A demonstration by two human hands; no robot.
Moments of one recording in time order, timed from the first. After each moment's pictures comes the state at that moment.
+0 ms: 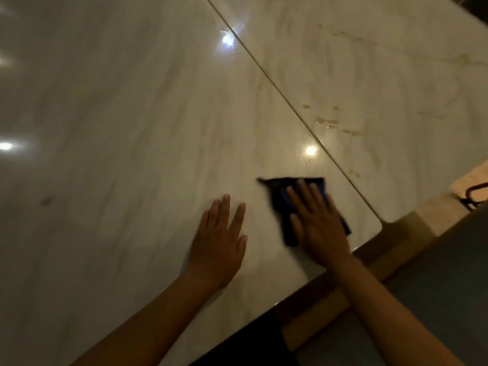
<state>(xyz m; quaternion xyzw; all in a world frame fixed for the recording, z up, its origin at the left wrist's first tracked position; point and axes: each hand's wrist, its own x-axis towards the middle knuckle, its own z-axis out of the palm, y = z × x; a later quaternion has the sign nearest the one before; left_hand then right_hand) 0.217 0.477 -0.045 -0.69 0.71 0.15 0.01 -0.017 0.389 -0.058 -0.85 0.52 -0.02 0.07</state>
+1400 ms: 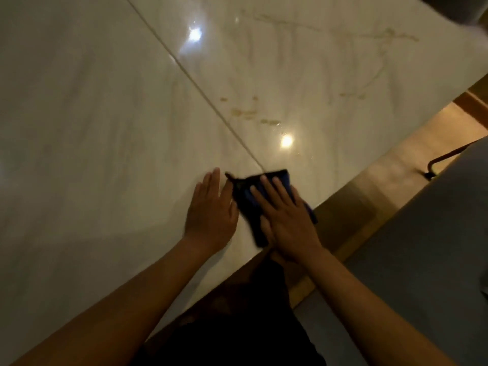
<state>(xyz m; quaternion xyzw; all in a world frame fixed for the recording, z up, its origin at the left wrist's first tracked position) 0.066 0.377 -0.051 -0.69 0.71 0.15 -0.05 -0.132 0.363 -0.055 -0.87 0.49 -0.02 0.09</state>
